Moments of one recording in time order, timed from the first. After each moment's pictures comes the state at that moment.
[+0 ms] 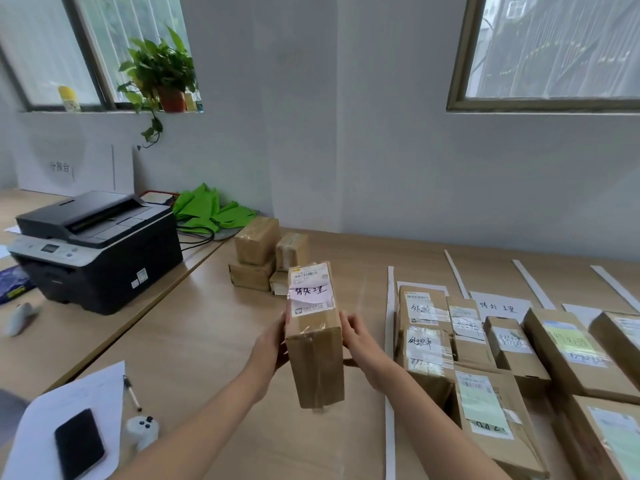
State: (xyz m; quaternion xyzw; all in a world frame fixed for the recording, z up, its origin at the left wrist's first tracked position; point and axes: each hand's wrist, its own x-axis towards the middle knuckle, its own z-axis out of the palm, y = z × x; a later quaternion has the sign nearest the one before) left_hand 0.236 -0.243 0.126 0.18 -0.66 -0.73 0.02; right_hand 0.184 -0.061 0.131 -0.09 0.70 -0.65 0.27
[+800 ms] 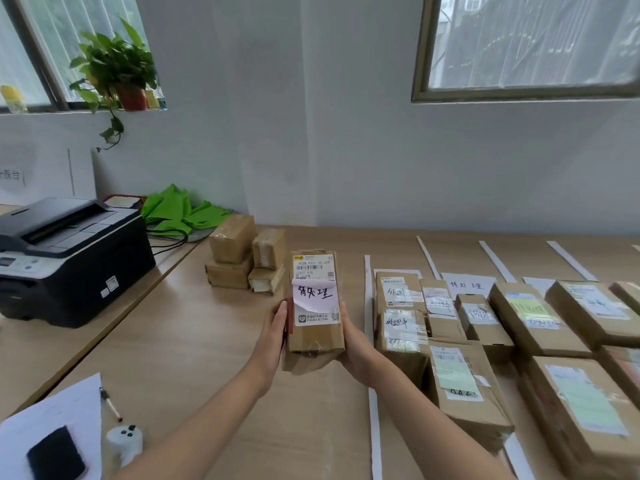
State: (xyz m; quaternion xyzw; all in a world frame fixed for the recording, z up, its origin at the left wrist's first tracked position) left_hand 0.237 -0.216 0.124 0.07 -0.67 -0.74 0.03; right_hand 0.203 -0.050 0.119 -0.05 0.65 -0.71 0.26
